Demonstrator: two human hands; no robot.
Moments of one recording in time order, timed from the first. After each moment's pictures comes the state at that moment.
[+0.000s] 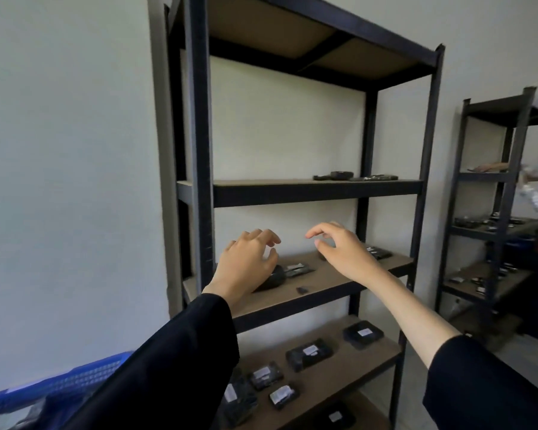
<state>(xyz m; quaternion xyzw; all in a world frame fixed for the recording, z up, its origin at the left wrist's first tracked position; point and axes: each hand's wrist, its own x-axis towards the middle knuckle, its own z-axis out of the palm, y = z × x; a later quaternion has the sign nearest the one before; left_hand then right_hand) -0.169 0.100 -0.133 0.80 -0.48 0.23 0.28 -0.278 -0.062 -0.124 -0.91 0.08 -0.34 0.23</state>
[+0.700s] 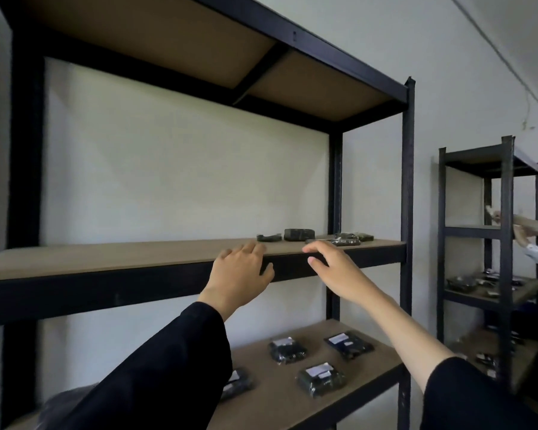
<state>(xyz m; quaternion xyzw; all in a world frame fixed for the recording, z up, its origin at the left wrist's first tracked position) -0.058 -0.231 -0.047 0.82 -0.45 0.32 0.15 -0.165 -0.396 -0.050 -0.91 0.10 -0.38 0.17</state>
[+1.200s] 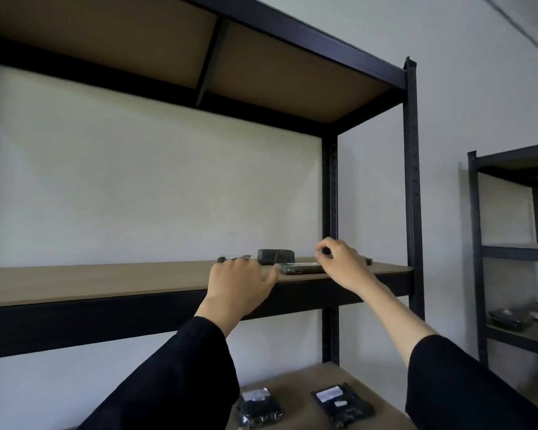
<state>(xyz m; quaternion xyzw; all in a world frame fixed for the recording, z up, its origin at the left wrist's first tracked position) -0.058 -0.397 -0.028 0.86 -0.33 0.38 0.08 -0.117 -0.591 -0.014 -0.90 0.15 -0.39 0.13</state>
